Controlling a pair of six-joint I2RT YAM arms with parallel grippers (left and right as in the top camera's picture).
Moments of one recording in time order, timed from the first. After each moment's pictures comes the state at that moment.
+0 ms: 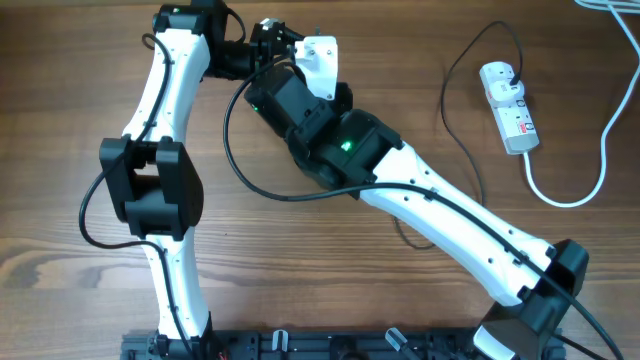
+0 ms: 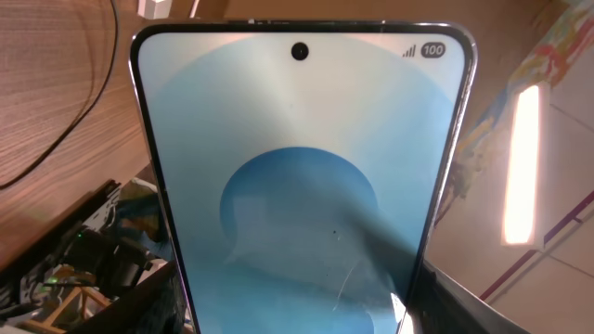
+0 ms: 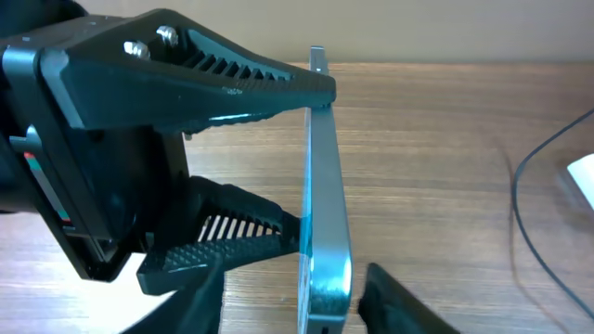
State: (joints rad) left arm -0.10 2.26 2.09 -1.41 1.52 -0.44; right arm 0.88 1.80 1.80 -0.83 0.63 0.61
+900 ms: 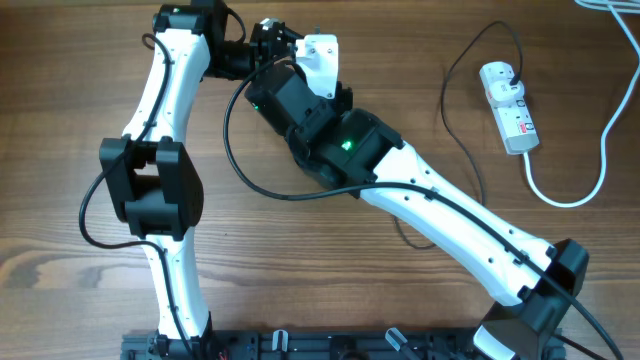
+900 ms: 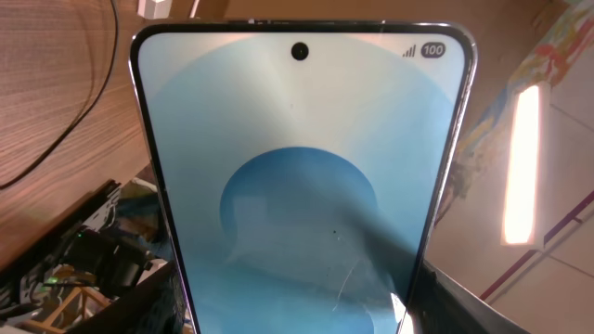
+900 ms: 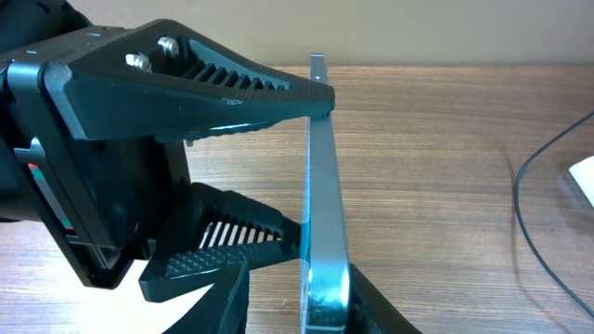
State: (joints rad) left arm -0.10 2.26 2.09 -1.41 1.52 -0.44; right arm 0.88 1.80 1.80 -0.83 0.63 0.61
